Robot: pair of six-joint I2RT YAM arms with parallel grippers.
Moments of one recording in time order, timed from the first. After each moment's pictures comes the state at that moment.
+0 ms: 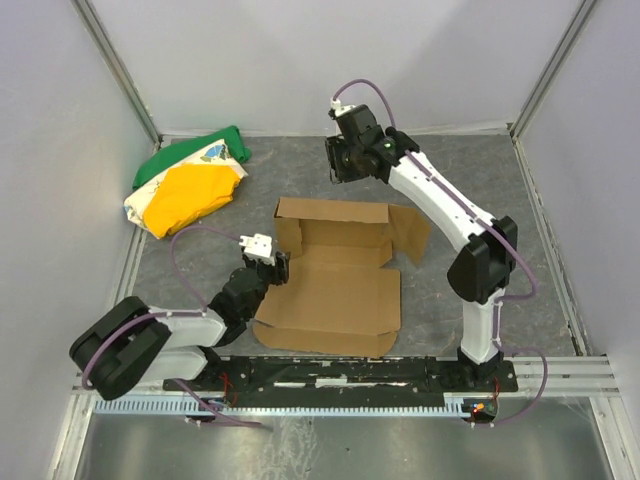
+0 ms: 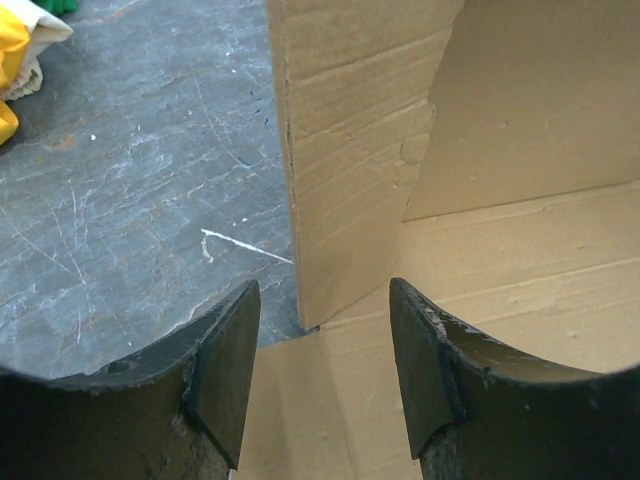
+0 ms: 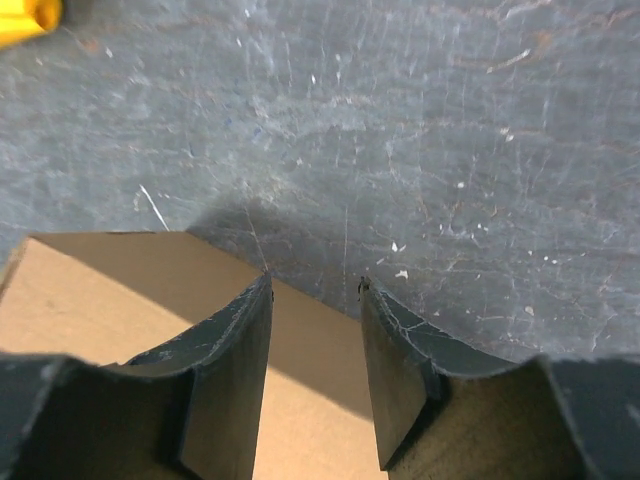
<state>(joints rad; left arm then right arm) -0.72 1.22 0.13 0.93 -0.42 -0.10 0.62 1.94 2.00 -0.80 0.10 0.27</state>
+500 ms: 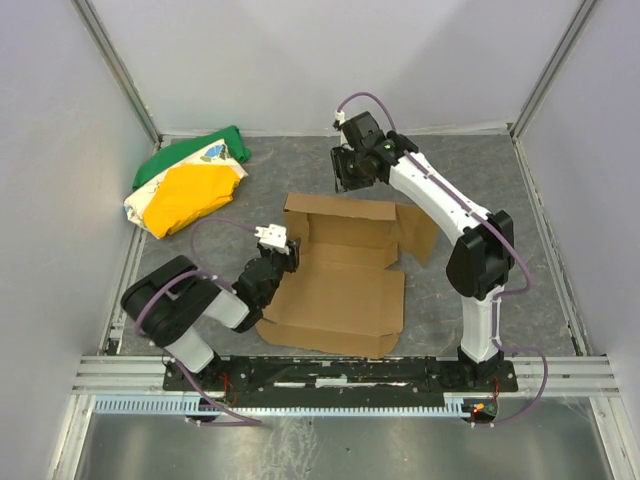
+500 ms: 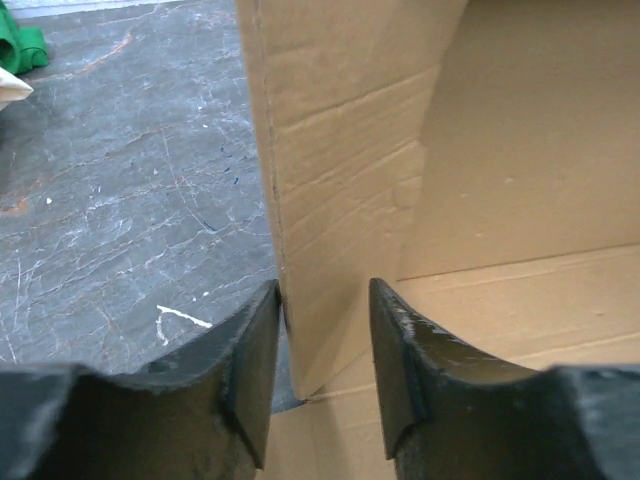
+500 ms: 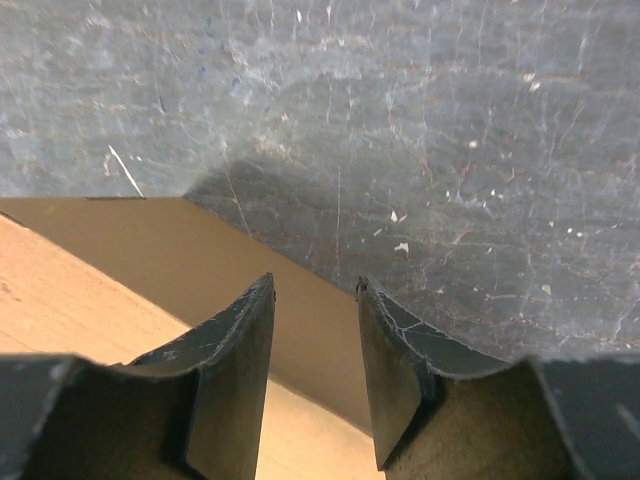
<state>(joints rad) -0.72 1.58 0.24 1.27 -0.41 -0.06 0.58 2.00 1.97 -0.83 0.01 0.27</state>
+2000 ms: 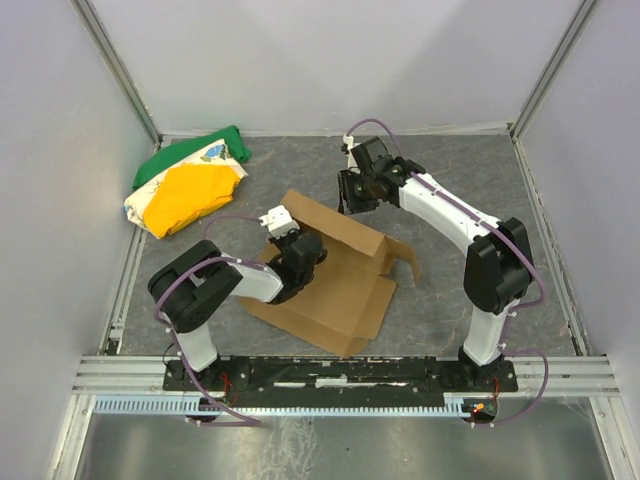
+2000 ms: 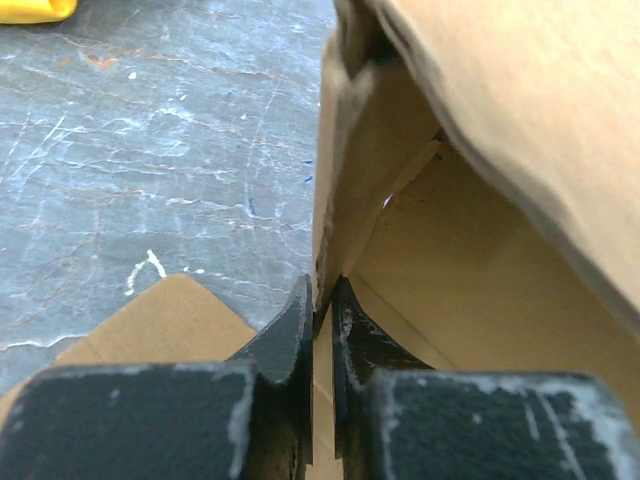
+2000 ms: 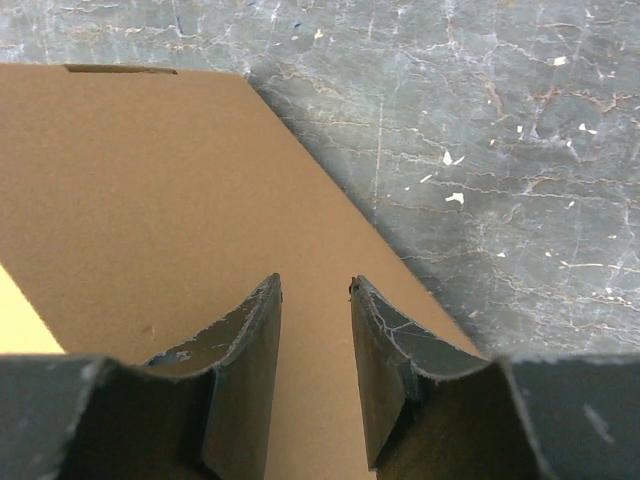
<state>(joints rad) -0.83 1.78 0.69 0.68 -1.04 -0.68 0.57 1.85 1.59 -0.64 -0.12 0.33</state>
